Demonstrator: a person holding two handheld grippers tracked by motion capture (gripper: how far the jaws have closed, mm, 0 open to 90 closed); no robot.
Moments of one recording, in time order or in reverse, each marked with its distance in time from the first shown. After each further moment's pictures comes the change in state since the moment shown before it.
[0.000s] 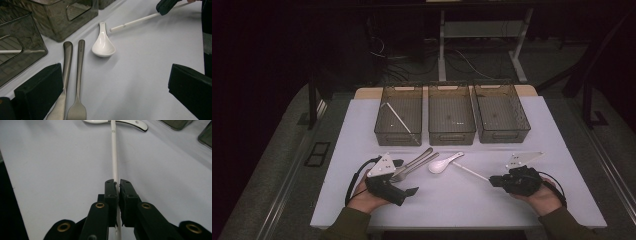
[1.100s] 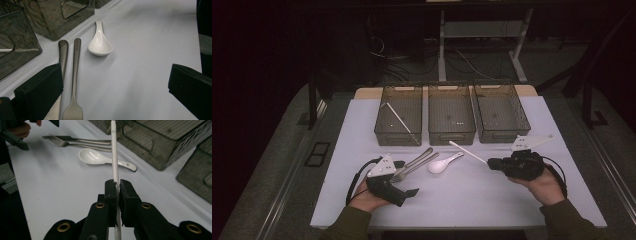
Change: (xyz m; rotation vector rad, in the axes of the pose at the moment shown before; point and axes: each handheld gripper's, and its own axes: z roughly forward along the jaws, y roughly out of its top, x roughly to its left) left arm 0.002 -0.005 0.005 -0.008 -0.031 -0.008; right arm -0.007 0.040 -0.024 -0.136 0.011 0.021
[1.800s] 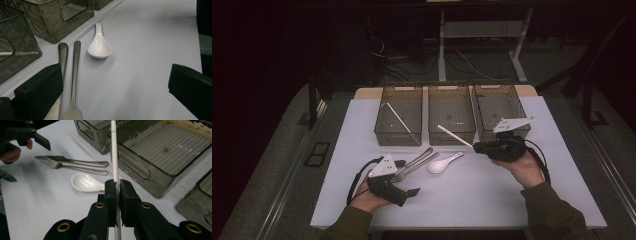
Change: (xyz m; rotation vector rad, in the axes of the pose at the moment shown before) left arm -0.002 0.003 0.002 -0.015 0.004 0.005; right arm -0.005 0.047 0.029 -0.021 -0.018 0.024
